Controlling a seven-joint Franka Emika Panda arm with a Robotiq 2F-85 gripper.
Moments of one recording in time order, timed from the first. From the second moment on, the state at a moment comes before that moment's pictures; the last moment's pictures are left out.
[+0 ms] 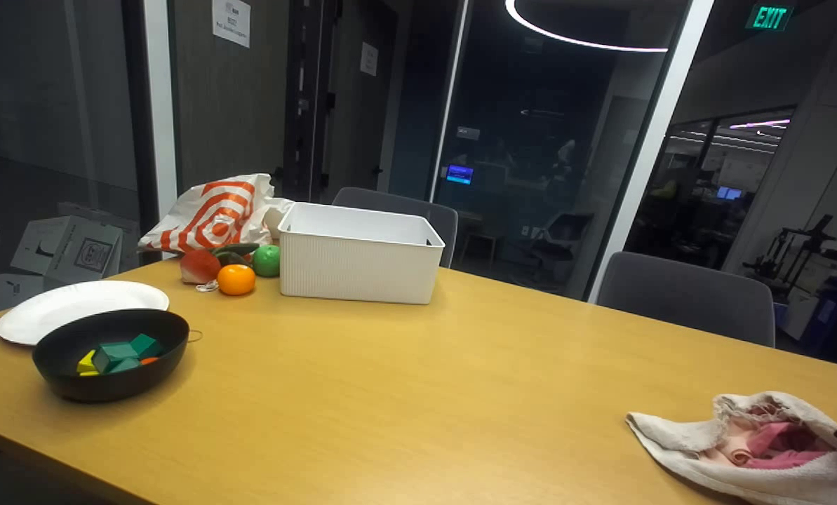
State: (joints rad) arm -0.07 -0.65 -0.14 -2.76 -0.20 2.36 -0.24
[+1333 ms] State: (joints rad) arm -0.04 -0.48 -0.12 -2.76 -0.25 2.35 -0.31
